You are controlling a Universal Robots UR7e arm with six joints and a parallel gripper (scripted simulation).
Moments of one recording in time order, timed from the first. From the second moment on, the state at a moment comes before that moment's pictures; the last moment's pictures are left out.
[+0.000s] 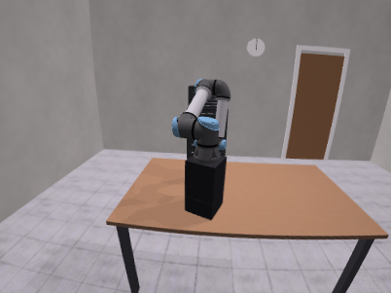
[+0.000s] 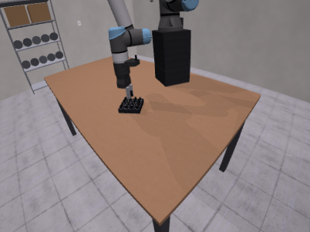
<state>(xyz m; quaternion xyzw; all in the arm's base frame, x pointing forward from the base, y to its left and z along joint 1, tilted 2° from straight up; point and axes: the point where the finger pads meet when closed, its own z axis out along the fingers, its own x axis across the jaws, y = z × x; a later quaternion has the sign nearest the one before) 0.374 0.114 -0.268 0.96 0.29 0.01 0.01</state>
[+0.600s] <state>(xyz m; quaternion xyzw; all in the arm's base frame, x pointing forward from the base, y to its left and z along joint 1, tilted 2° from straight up) 0.373 0.114 -0.239 0.96 0.29 0.01 0.01</state>
